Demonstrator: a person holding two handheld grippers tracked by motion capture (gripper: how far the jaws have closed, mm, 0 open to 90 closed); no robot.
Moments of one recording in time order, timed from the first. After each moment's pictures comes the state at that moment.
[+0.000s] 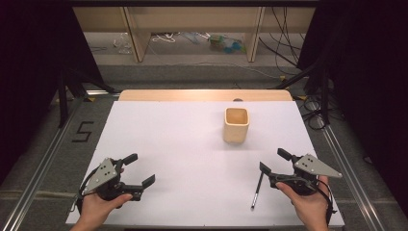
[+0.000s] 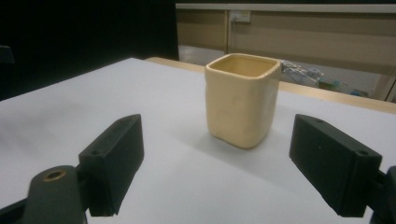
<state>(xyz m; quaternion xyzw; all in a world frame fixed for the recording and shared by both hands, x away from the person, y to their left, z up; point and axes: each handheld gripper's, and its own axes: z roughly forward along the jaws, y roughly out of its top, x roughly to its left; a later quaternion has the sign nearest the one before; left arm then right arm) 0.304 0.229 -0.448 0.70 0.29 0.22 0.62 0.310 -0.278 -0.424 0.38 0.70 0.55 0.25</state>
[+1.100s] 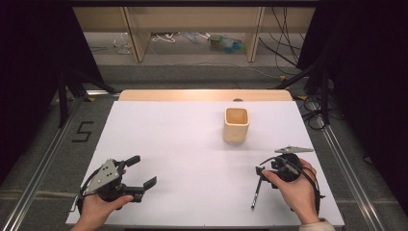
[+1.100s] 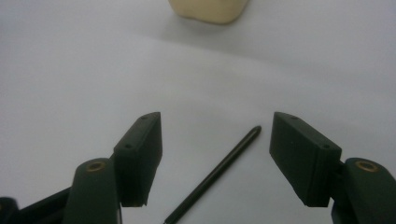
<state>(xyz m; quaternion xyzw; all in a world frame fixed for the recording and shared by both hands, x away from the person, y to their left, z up) 0.301 0.226 -0.448 0.71 0.29 0.21 0.61 0.341 -0.253 -0.425 0.55 0.76 0.32 0.13</state>
